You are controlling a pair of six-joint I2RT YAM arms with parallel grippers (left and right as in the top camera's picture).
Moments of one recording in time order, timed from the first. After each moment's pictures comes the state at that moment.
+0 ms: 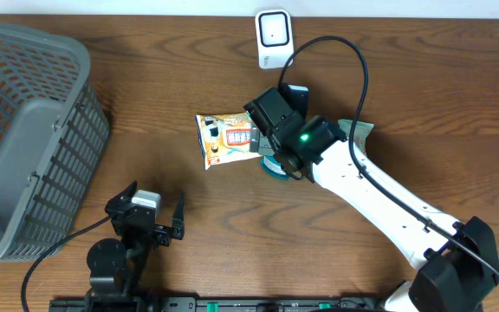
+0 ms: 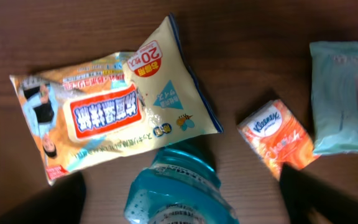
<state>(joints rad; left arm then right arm) -0.02 0.01 0.11 -0.36 0.21 0.10 0.71 1.70 1.41 -0.82 0.32 0.73</state>
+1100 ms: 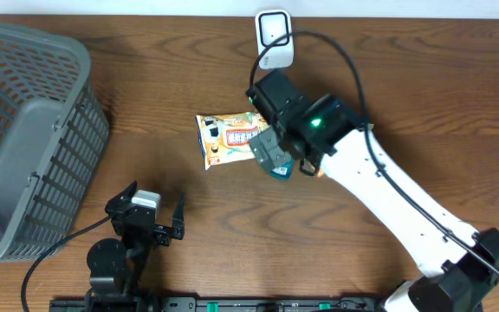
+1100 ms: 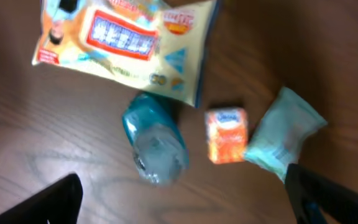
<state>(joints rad) -0.02 0.01 0.11 -0.36 0.21 0.10 0.71 1.70 1.64 -1.15 0.22 0.16</state>
